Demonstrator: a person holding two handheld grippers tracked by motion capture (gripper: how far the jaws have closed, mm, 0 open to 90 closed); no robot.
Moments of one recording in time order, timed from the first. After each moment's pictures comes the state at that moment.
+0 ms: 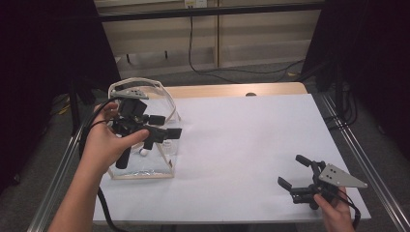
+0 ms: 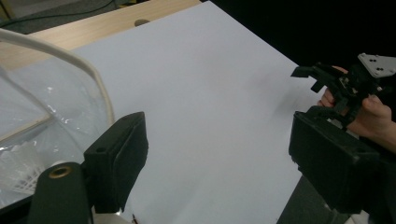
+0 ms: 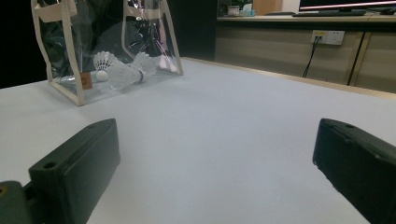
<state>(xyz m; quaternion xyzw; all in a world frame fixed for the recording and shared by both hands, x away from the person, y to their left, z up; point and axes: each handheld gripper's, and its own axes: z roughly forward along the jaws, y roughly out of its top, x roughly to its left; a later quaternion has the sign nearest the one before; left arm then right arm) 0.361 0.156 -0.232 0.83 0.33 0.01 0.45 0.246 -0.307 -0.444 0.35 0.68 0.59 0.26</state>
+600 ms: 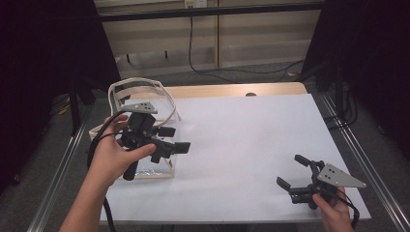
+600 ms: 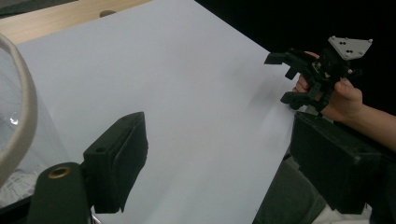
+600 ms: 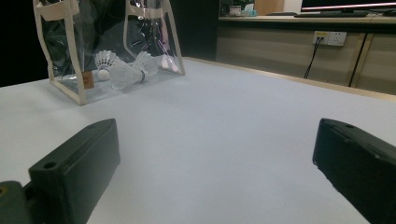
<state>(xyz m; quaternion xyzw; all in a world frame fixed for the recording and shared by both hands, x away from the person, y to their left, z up) 0.346 0.145 -0.254 0.84 0.30 -0.02 0.46 0.246 -0.303 -0.443 0.35 0.68 0.59 0.26</state>
